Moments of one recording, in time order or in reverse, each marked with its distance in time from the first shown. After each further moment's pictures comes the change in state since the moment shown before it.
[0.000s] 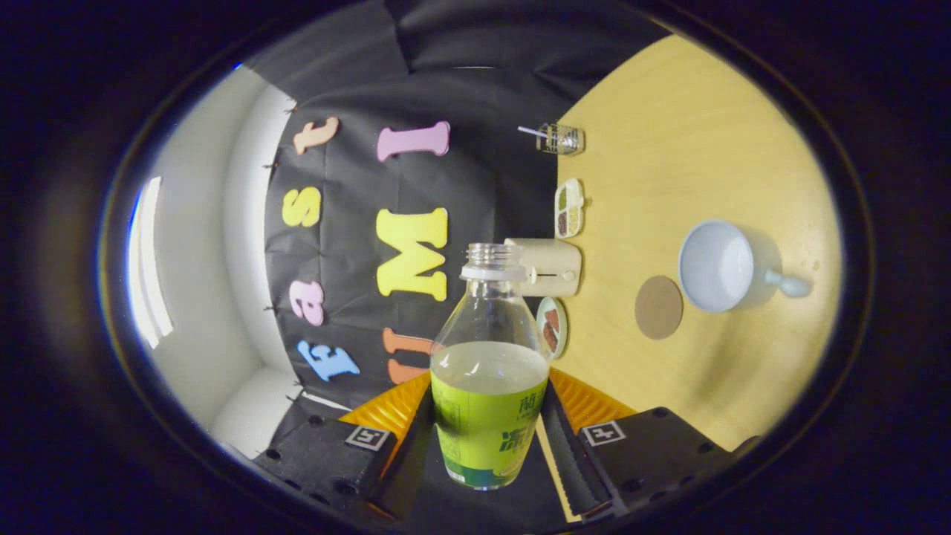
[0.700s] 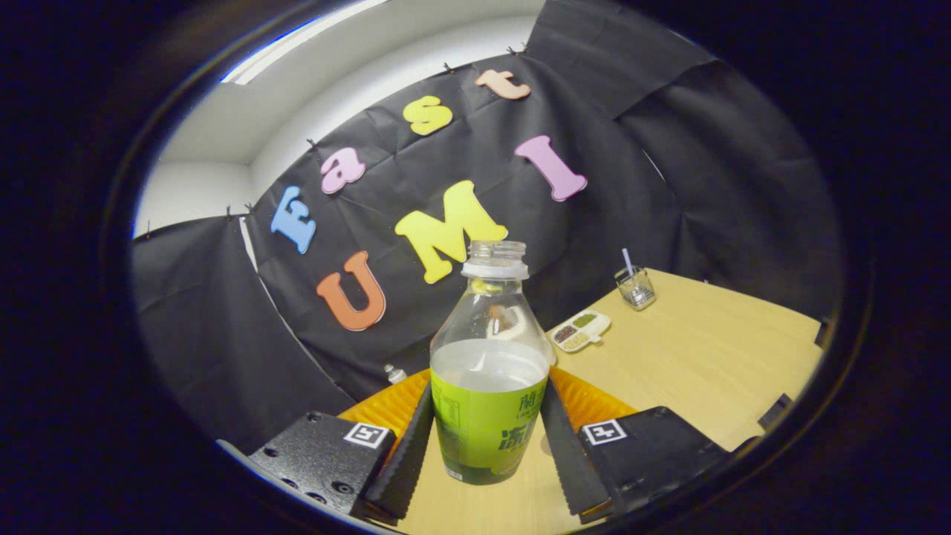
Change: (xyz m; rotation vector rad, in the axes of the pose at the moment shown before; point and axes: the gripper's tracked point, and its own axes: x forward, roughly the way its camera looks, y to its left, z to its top) arm -0.023 0.047 0.046 -0.882 -0.108 -0.196
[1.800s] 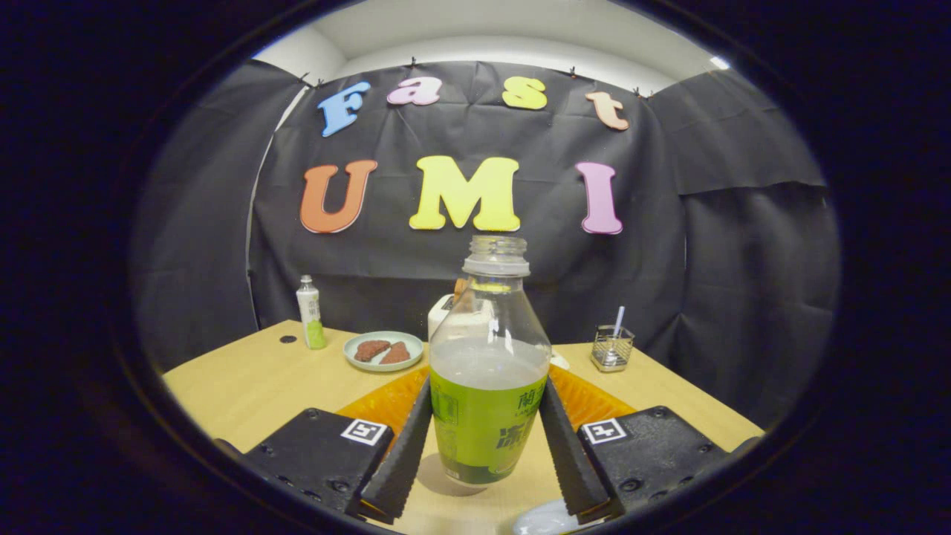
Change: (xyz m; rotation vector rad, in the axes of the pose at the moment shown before) arm 0.142 -0.070 -0.083 -0.534 -0.017 -0.194
